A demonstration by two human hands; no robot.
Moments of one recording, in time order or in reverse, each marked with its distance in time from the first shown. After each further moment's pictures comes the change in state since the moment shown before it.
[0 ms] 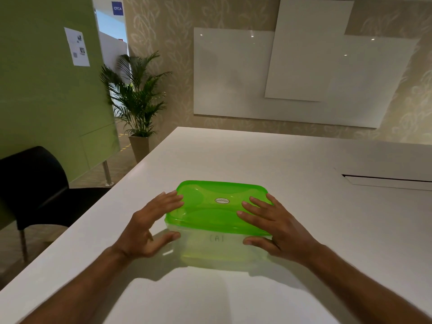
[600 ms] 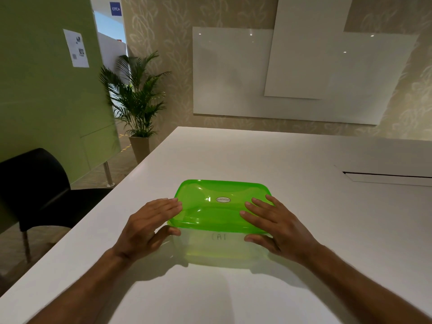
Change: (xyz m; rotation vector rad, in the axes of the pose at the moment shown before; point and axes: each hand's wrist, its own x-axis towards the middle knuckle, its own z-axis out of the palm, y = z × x) left_hand -0.008 -0.007 -0.001 0.293 0.111 0.156; right_hand -0.003 -0.005 0.006 -0.096 0.091 -0.044
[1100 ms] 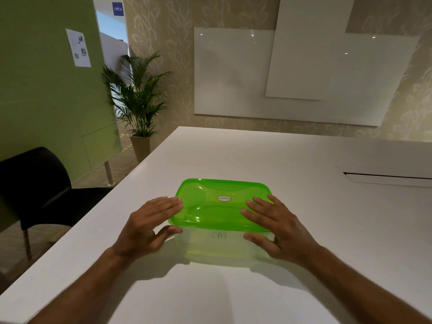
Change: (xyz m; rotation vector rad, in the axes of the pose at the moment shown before) left_hand 0.001 0.006 -0.007 -0.047 -0.009 -0.043; right_hand 0.002 -0.012 -0.008 0.128 -0.012 0.133
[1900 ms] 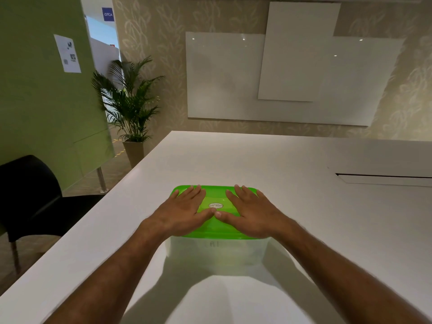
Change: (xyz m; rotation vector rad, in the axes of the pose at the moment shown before) left_hand 0.107 0.044 0.037 0.192 -0.927 -0.536; right_hand 0.081 -0.014 -0.003 -0.095 -0.780 0.537
